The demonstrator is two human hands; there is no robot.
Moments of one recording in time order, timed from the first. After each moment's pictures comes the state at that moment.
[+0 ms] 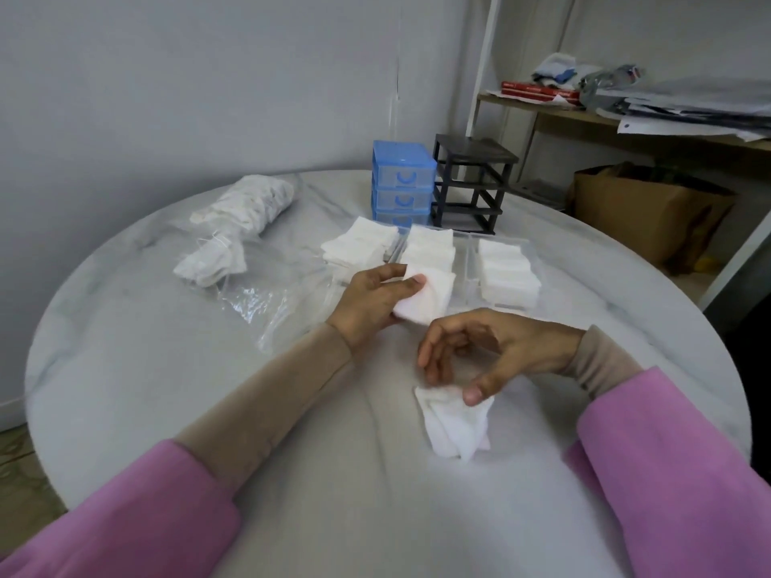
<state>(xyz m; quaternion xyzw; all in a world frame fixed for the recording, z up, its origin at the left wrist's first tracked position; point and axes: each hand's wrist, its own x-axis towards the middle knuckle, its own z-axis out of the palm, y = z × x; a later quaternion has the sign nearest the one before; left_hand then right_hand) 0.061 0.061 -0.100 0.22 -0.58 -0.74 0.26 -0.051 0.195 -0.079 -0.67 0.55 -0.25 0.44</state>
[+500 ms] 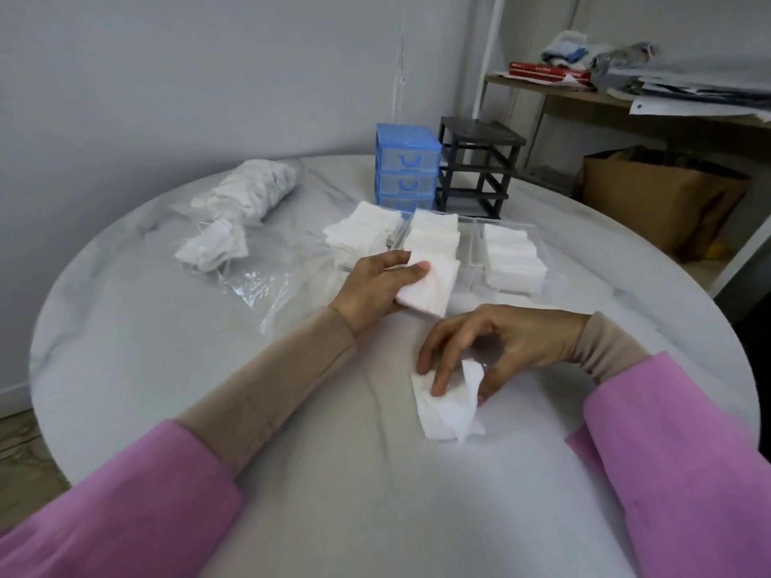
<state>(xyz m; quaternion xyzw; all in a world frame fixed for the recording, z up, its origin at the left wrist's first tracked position) 0.063 0.063 -0.101 0.22 -0.60 -0.73 0.25 -0.050 0.194 -0.081 -0.72 0.54 -0.17 0.41</state>
